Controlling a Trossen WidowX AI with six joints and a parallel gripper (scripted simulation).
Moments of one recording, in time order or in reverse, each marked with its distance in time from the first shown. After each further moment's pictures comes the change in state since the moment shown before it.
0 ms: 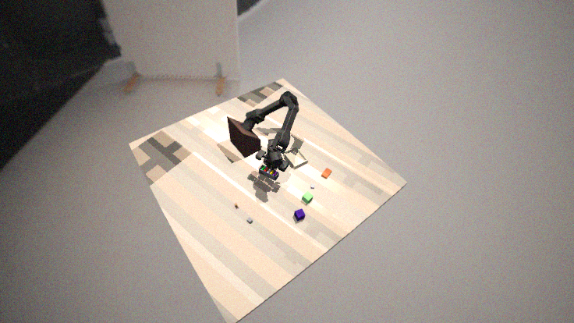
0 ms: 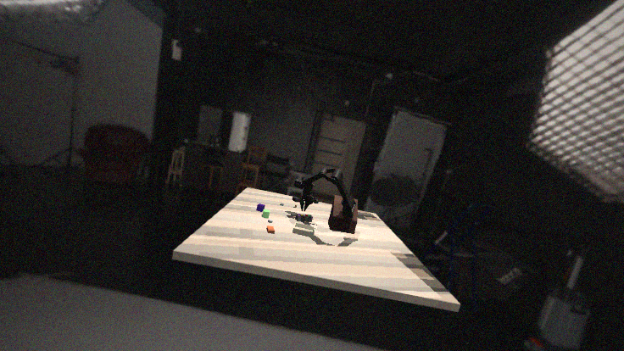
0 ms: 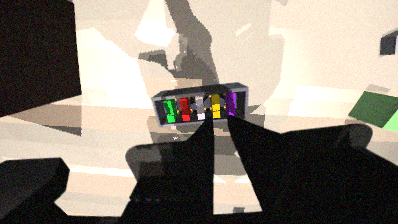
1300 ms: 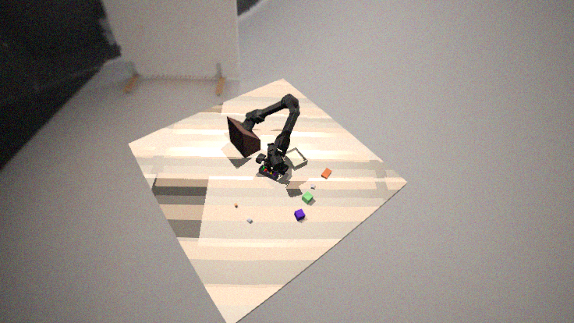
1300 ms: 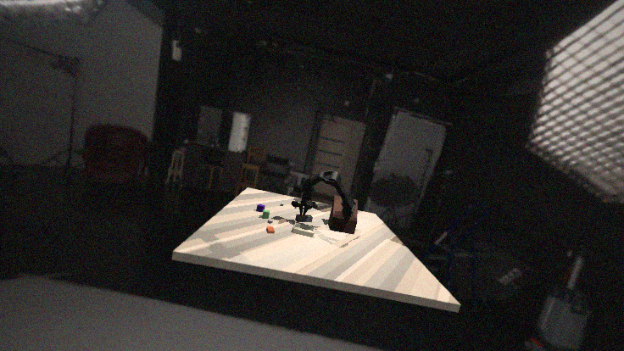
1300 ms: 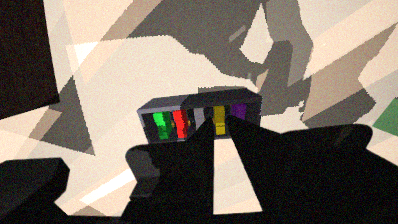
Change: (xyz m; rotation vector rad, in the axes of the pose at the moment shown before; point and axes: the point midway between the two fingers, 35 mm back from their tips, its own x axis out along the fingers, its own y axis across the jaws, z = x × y) arm 0.034 0.000 0.003 -0.001 -0.002 -0.001
